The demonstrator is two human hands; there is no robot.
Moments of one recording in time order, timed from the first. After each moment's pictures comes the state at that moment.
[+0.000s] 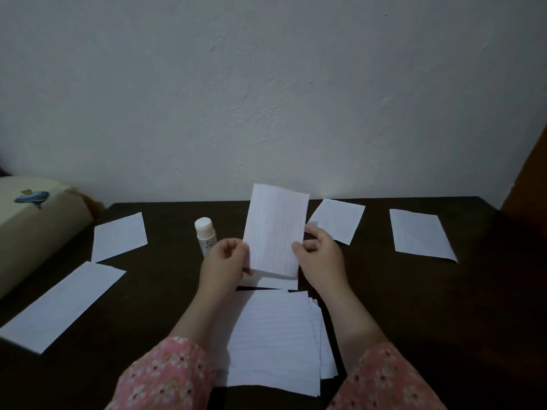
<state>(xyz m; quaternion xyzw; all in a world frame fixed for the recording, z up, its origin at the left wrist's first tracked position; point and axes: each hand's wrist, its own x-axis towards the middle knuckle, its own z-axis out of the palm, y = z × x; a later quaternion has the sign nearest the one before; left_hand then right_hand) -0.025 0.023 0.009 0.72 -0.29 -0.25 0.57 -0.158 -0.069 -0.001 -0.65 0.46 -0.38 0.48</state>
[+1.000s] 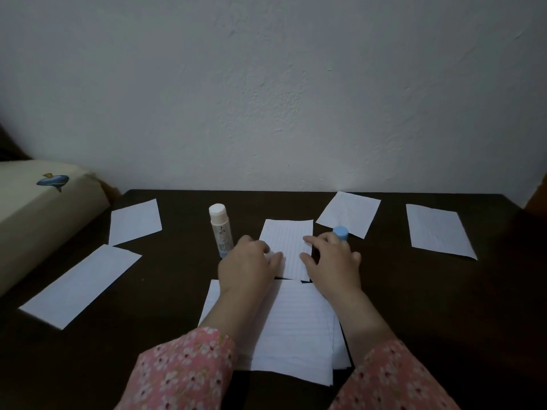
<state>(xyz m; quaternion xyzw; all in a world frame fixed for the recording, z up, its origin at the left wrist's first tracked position) -0.043 0.018 -0.001 0.88 -0.43 0.04 0.22 -0.157 -0.071 -0.024 -0.83 0.49 -0.21 0.15</state>
